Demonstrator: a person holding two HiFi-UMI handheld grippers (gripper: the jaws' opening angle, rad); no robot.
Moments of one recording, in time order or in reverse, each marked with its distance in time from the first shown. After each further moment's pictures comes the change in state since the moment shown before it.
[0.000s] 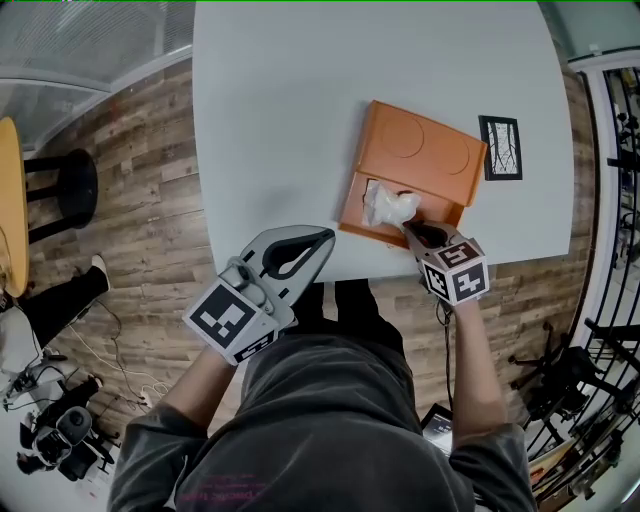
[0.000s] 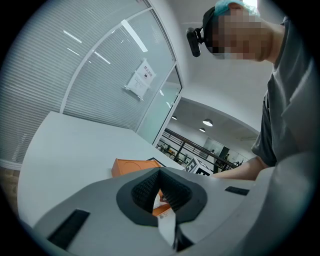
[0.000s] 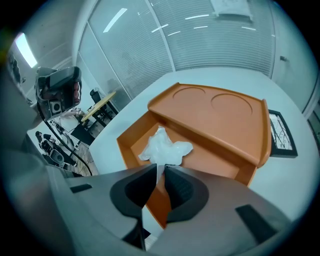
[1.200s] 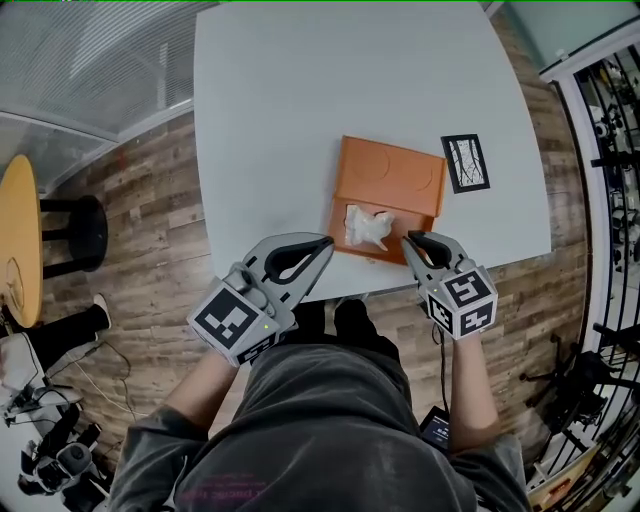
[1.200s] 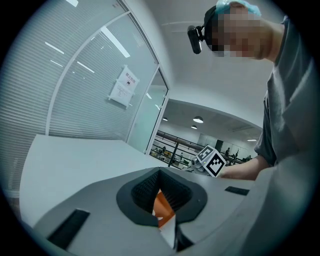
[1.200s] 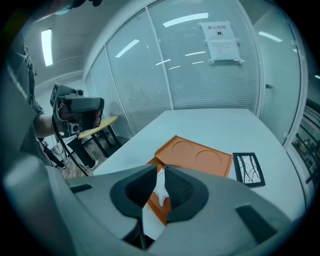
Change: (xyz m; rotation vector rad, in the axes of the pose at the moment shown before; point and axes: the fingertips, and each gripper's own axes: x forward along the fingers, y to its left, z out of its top) left arm 0.006 -0.050 0.057 0.159 -0.038 -0.057; right arm -0.121 0.023 0.073 -0.053 -0.354 -0.092
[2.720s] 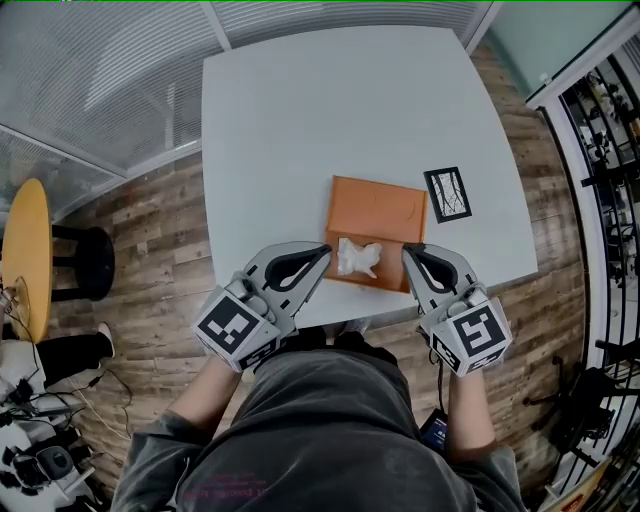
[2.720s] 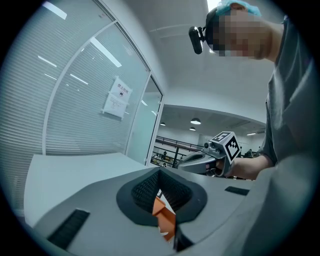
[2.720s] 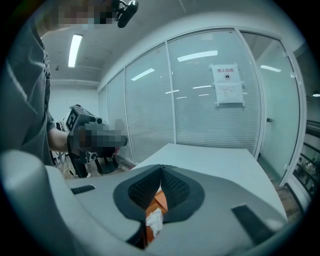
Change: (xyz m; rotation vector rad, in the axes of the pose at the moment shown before) left arm 0.006 -0.016 0.056 0.107 -0.060 0.012; right arm -0.087 0.026 0.116 -0.148 -0.319 -0.023
